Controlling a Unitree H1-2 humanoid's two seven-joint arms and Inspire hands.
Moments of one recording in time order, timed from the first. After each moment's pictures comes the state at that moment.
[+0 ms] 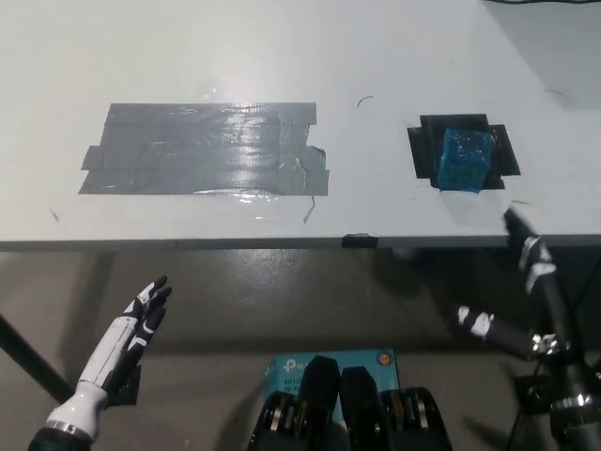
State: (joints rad) left_arm -0.12 0.33 -0.09 0.22 0.12 -0.21 -0.10; right_arm -0.14 -0.10 -0.02 -0.03 -0.11 -0.22 -0.01
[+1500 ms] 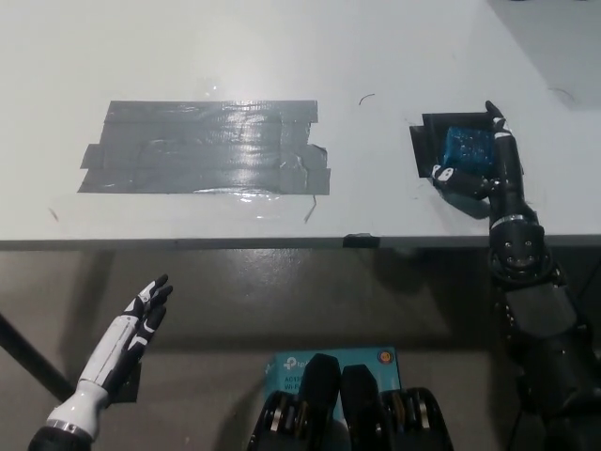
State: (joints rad) left_arm -0.12 0.33 -0.09 0.21 0.12 -0.21 -0.10; right_arm -0.82 -0.09 -0.10 0.95 -0.20 -0.13 -0.26
